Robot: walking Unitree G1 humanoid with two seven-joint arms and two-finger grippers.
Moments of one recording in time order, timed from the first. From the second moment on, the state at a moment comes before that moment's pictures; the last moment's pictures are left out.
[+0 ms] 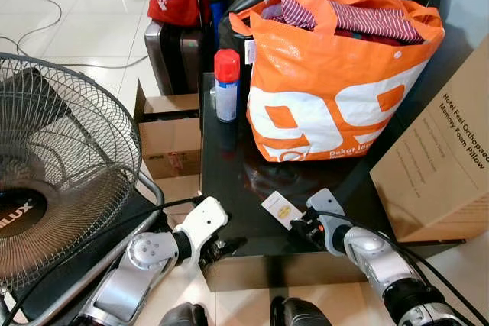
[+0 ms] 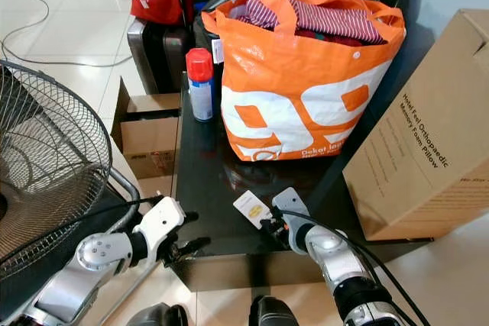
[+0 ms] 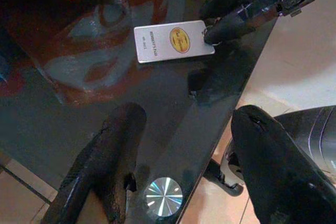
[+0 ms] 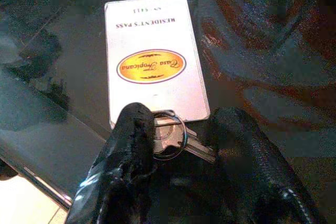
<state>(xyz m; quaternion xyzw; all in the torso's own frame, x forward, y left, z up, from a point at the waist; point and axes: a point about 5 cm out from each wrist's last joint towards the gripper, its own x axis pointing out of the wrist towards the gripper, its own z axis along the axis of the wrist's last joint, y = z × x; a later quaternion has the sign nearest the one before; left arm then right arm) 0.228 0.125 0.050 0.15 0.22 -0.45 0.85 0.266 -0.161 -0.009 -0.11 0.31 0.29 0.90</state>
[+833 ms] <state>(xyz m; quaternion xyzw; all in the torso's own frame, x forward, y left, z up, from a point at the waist) 0.228 0.125 0.049 0.15 0.22 -0.45 0.85 0.264 -0.168 -0.010 -0.13 0.31 0.30 0.89</state>
